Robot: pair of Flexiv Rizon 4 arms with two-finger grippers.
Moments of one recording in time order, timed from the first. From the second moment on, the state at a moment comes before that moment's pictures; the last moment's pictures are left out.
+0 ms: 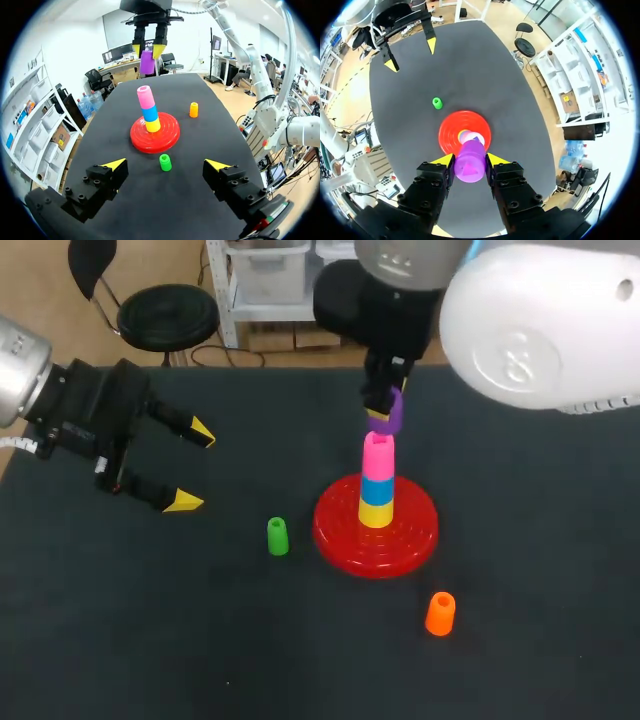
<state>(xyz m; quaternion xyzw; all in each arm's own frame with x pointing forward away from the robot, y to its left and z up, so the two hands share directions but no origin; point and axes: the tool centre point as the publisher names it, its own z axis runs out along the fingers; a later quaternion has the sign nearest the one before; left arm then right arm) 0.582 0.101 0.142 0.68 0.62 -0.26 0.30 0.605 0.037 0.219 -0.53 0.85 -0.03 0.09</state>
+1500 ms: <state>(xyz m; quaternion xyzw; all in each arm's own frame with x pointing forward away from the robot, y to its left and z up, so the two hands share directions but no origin) 0.582 0.101 0.142 0.68 0.62 -0.26 0.30 0.622 0.042 0.188 -0.55 0.83 0.02 0.00</state>
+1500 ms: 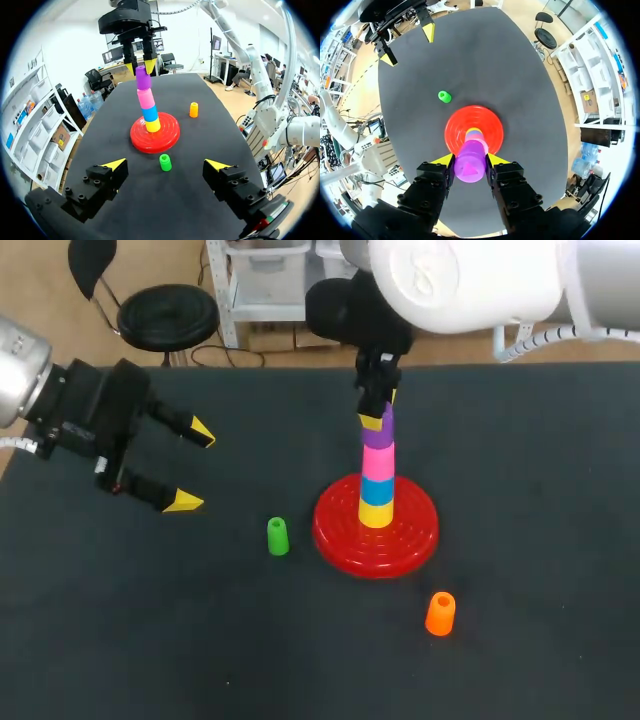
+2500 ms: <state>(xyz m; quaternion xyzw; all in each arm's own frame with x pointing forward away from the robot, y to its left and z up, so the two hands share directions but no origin) 0.582 0.101 0.142 0.68 0.62 -0.26 0.30 0.630 0.039 0.175 -0.55 0.84 0.04 -0.03</state>
